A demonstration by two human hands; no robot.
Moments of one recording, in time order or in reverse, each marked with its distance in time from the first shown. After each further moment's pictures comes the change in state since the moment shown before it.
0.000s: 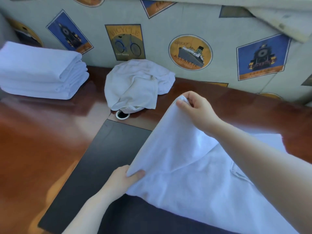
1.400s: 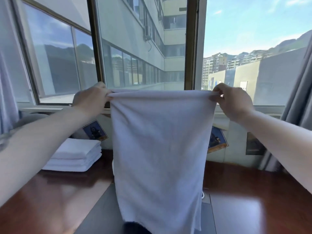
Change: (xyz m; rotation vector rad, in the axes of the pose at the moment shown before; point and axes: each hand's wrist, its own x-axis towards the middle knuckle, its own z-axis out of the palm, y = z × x) left_hand -0.292 0.286 -0.185 0.814 1.161 0.921; right_hand -0.175 -0.248 -0.259 -0.828 0.699 -0.458
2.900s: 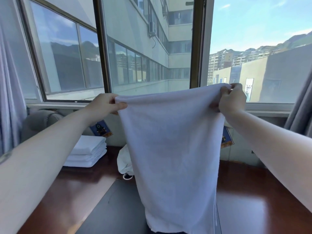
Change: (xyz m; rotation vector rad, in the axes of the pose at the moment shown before) left_hand -0.024 0.001 0.009 -0.886 -0.320 -0.166; right_hand 0.001 -0.031 0.034 0.601 0.170 0.547
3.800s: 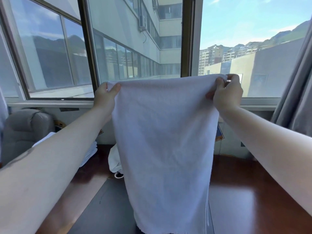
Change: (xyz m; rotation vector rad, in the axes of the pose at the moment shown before) left_hand 0.039 0.014 0.061 -0.451 0.463 -0.031; right_hand 0.006 0.006 -0.006 0.087 0.154 -0.070
